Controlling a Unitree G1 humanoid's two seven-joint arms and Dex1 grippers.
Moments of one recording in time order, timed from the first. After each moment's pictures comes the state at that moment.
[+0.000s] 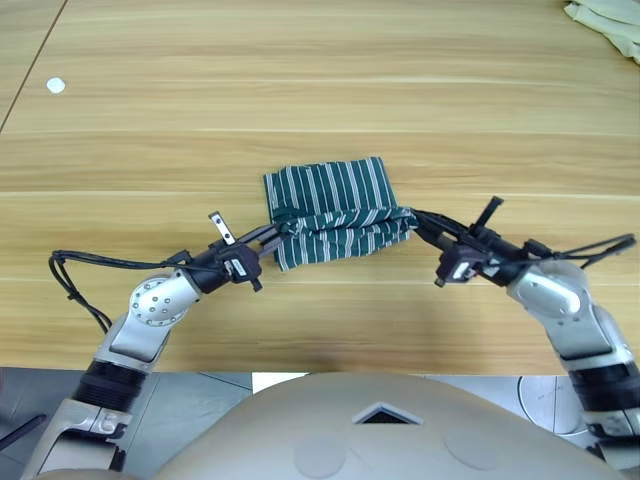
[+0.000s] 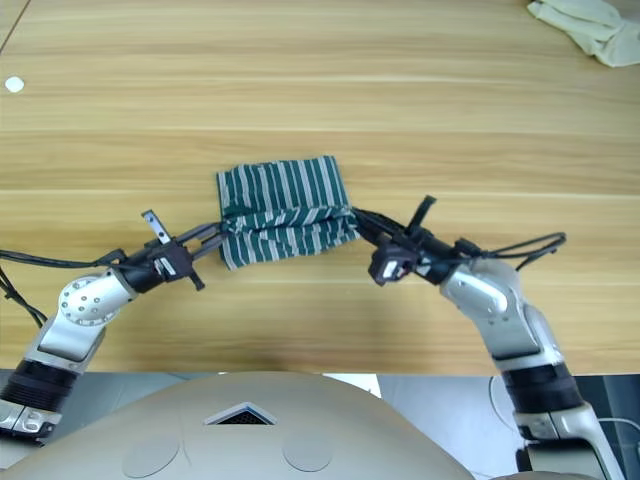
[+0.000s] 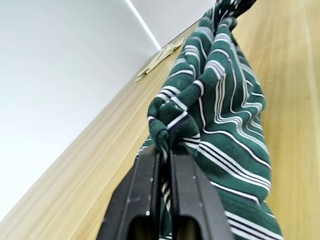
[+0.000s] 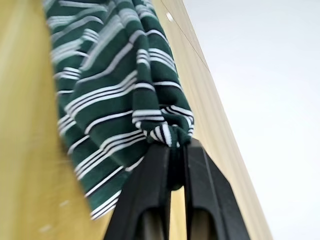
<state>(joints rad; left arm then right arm) 0.18 0.67 -0.25 -0.07 0.02 -0.55 -0.51 0.13 -0.69 0.14 -0.15 -0.29 -0.54 0.48</state>
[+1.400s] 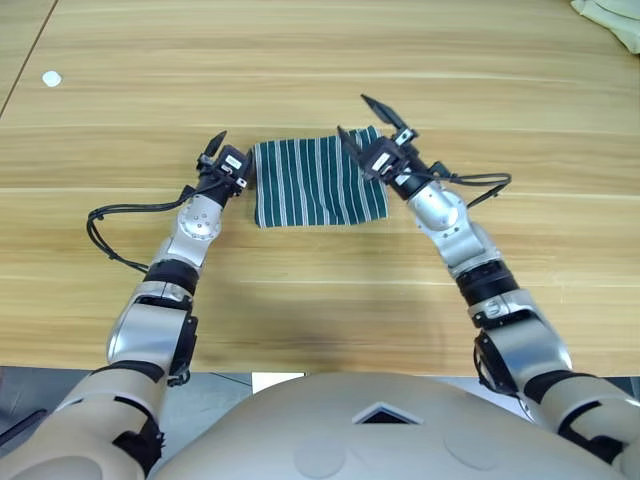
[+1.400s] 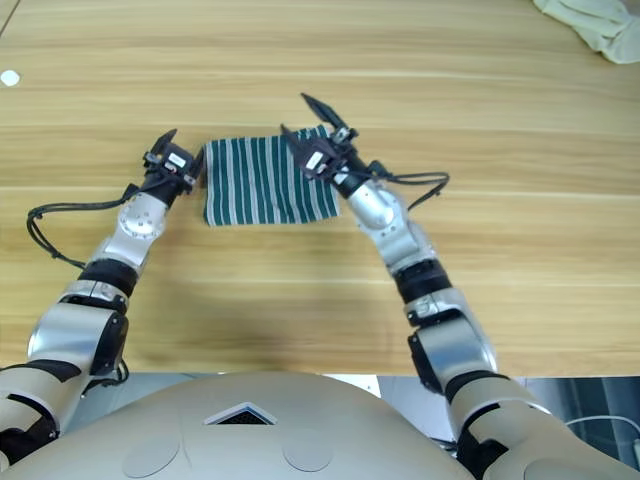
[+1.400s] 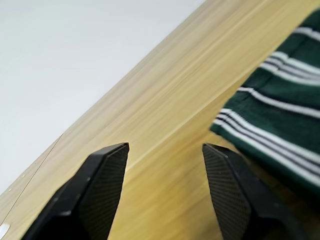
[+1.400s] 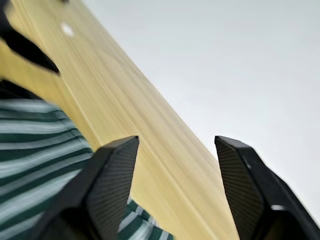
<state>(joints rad) -0.45 0.37 -0.15 1.02 0.29 -0.53 0.01 -0.32 -0.24 0.31 0.34 -0.28 -0.48 0.17</state>
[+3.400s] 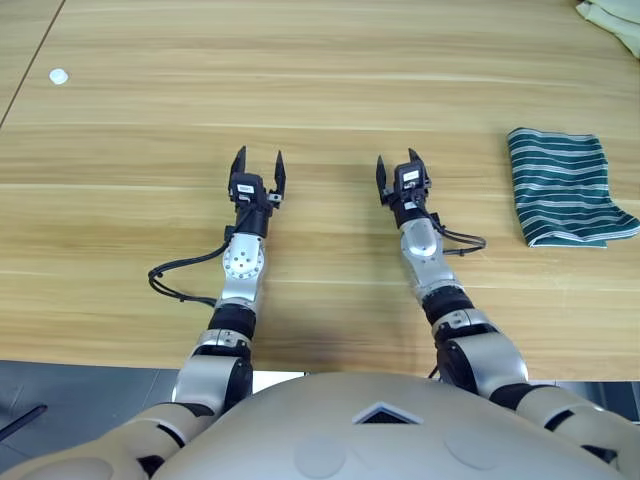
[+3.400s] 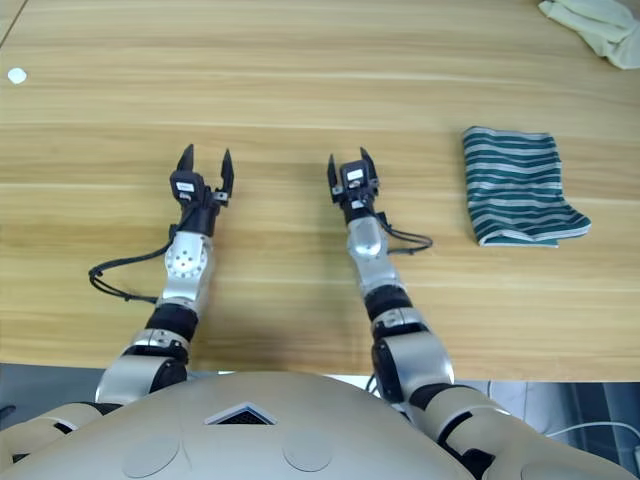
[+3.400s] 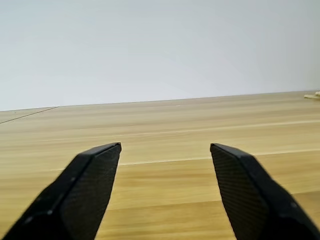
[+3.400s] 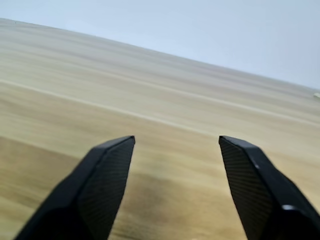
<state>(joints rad) -0.17 -0.01 -0.01 0.69 0.05 -0.70 -0.01 -0.25 -0.02 0.09 0.73 -0.15 -0.49 -0.10</state>
